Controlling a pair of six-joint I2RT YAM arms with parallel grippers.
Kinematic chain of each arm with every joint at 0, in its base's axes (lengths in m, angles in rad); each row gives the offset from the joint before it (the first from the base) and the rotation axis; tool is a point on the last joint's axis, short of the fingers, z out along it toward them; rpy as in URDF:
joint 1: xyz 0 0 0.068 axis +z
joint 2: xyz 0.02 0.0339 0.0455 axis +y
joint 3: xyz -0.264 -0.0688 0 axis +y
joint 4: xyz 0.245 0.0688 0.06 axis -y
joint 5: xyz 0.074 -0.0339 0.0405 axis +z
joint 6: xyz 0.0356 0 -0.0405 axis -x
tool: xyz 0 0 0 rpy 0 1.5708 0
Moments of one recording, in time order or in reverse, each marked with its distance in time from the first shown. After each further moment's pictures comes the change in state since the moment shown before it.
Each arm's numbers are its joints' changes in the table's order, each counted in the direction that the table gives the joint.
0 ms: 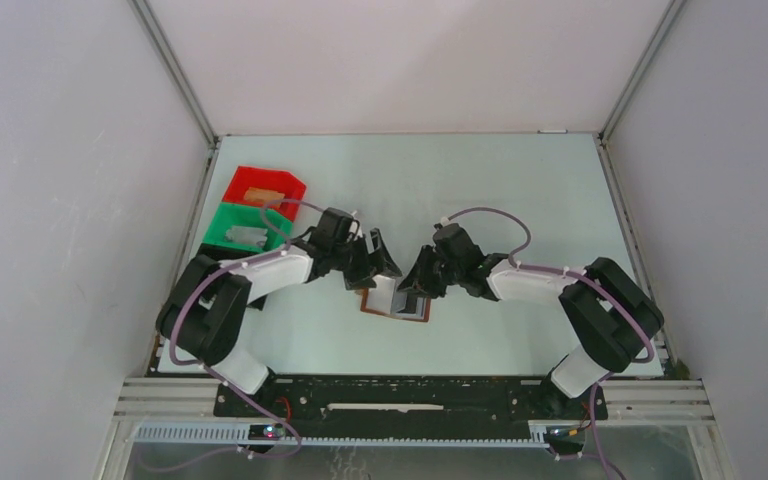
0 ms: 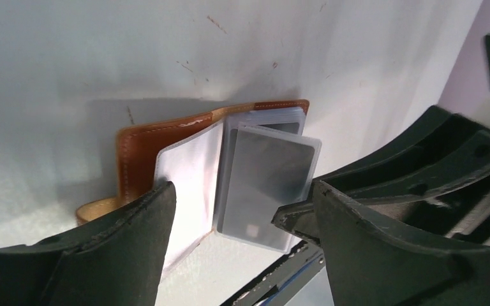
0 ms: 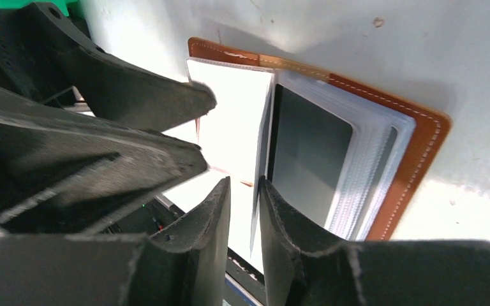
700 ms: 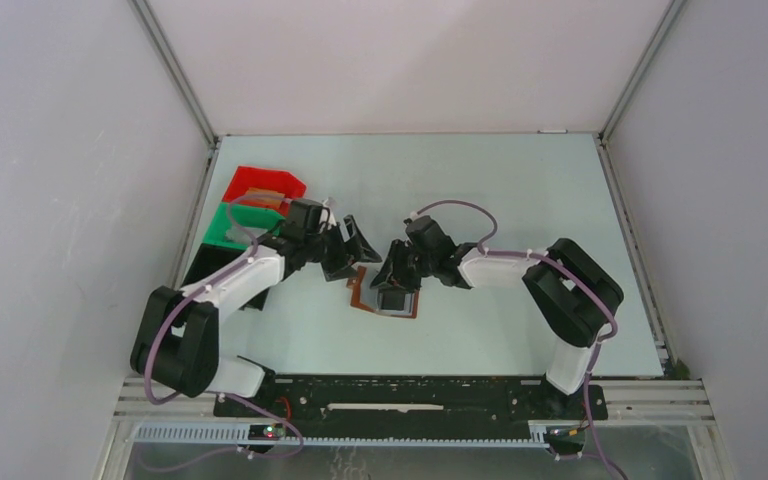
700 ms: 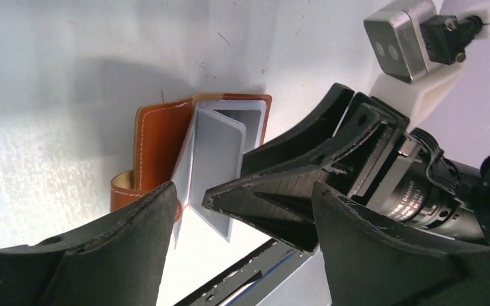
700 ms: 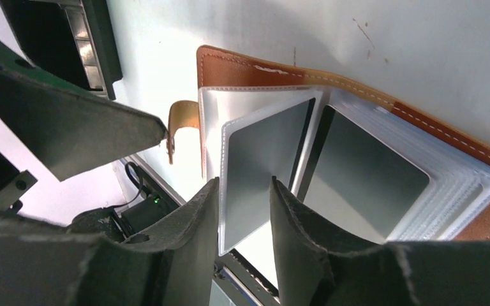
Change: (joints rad) left arm 0.153 -0.192 -0.005 -0.160 -0.052 -0.024; right arm 0.062 0.203 -0.191 0.035 0.073 0.015
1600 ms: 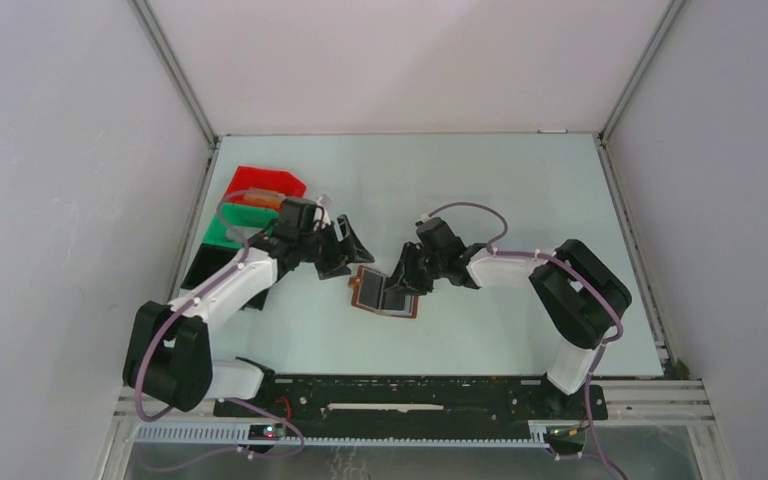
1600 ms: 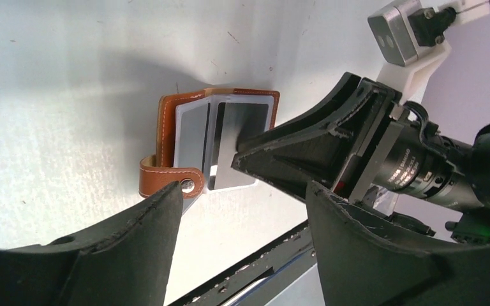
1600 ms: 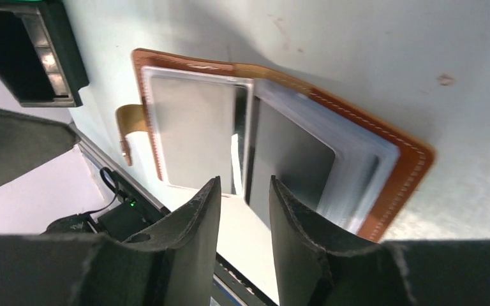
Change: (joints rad) left arm 0.016 -0.084 -0.016 -0.095 0.042 -0.052; right arm -0.045 -0.025 0.035 -0.051 -0.013 0.048
